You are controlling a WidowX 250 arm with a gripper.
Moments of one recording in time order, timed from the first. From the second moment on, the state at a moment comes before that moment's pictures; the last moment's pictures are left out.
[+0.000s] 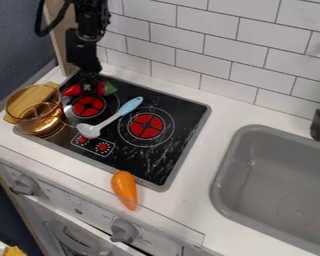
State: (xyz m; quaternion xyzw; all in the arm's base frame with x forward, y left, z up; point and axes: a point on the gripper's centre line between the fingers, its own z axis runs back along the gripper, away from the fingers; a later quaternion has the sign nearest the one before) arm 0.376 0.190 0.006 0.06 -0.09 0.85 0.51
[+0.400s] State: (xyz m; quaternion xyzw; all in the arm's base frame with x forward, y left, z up) arm 0.367 0.153 0.035 0.03 -0.10 0.75 0.65
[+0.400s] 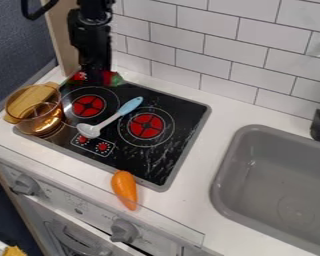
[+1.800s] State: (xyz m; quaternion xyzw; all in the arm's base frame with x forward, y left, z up) arm 0.305 0.041 -0.020 0.09 -0.11 0.54 0.83
